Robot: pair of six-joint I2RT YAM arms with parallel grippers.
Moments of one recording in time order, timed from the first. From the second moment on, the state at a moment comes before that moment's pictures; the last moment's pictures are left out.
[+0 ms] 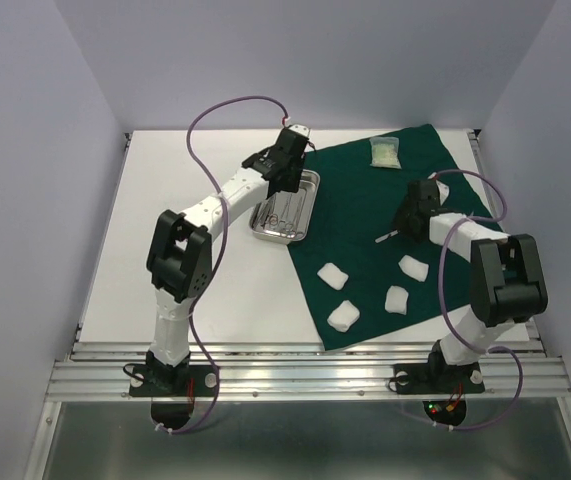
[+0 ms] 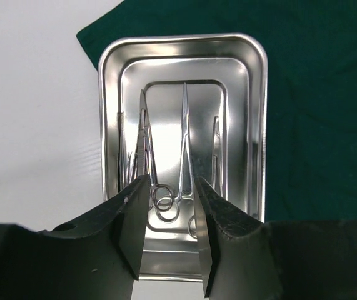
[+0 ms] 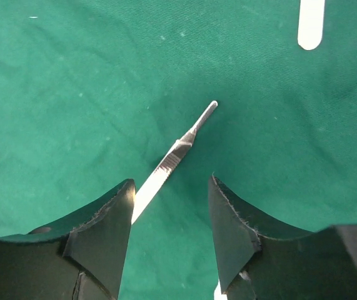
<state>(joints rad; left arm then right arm) -0.61 2.04 1.79 -0.55 -0.31 -0.19 0.11 1.65 0.94 -0.19 0.23 0.59</state>
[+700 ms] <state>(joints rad) -0.63 1.97 1.79 -0.55 -0.25 -0.24 0.11 1.85 1.11 -0.17 0.28 0.56</state>
